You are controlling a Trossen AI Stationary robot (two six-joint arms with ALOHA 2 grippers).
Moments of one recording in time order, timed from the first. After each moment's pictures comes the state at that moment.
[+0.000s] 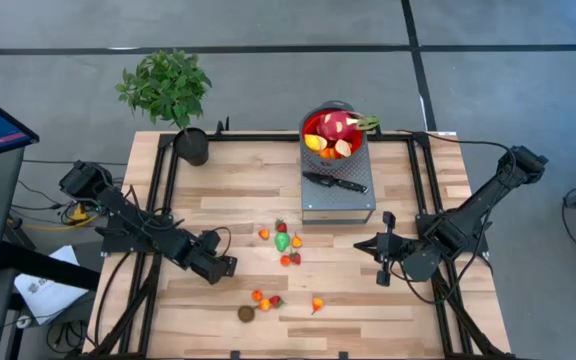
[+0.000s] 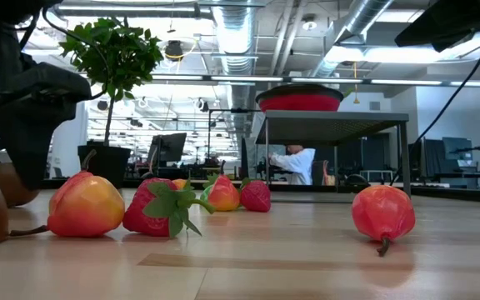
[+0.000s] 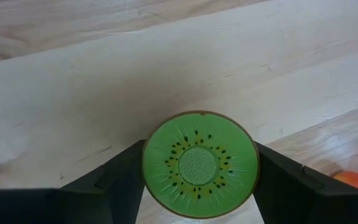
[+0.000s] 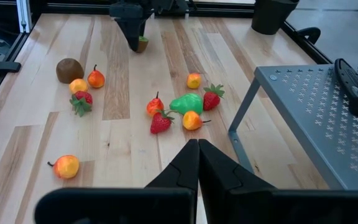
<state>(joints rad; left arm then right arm) -0.54 1.39 0.61 -0.49 -0.19 -1.84 0.73 1.05 0.67 -0.34 0.81 0.47</state>
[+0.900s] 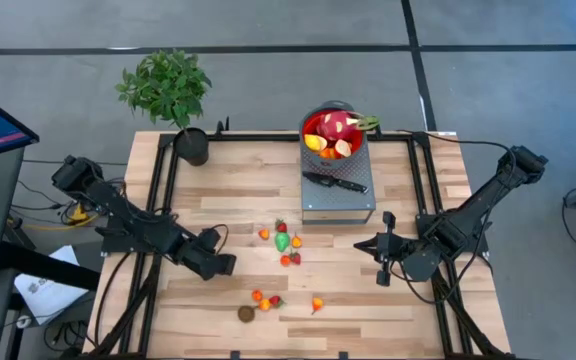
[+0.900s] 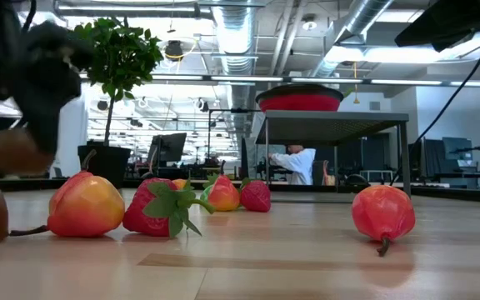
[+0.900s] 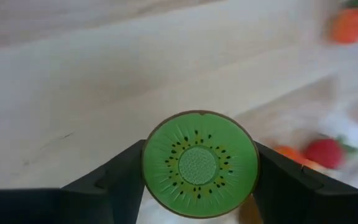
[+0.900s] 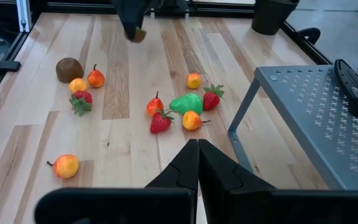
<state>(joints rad) -0.54 1.27 0.61 -0.47 -0.22 -1.82 0.73 1.05 0.67 -0.34 0.81 0.46</state>
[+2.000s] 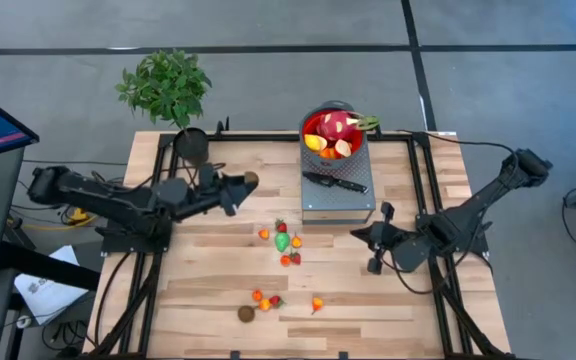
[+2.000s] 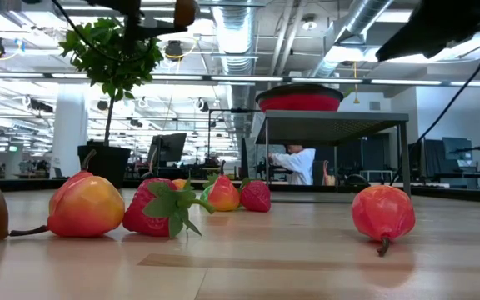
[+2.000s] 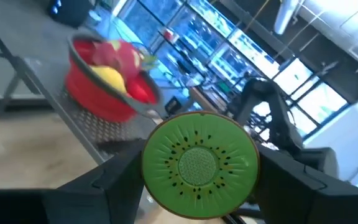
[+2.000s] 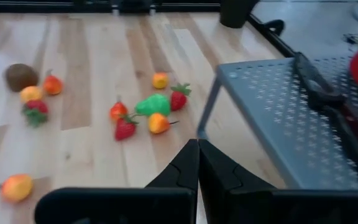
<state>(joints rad) -0.12 0.97 0.61 0.37 -0.58 -0.71 0.61 1.05 0.67 -0.36 0.81 0.46</state>
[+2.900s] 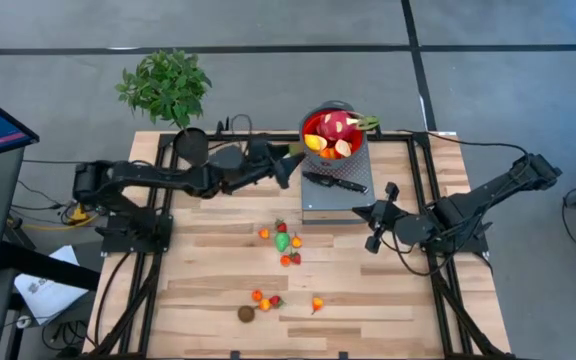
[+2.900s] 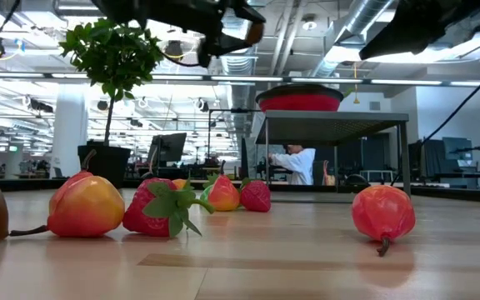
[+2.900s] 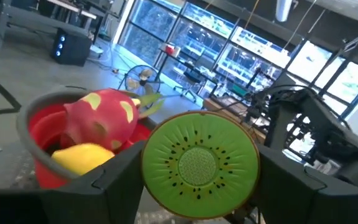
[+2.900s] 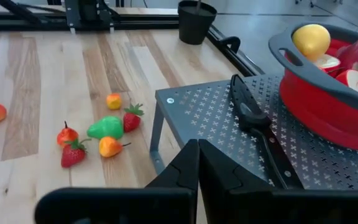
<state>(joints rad) 0.17 1.49 0.97 0.57 -0.32 -0.47 0.45 0.93 0.67 -0.36 0.81 0.32</state>
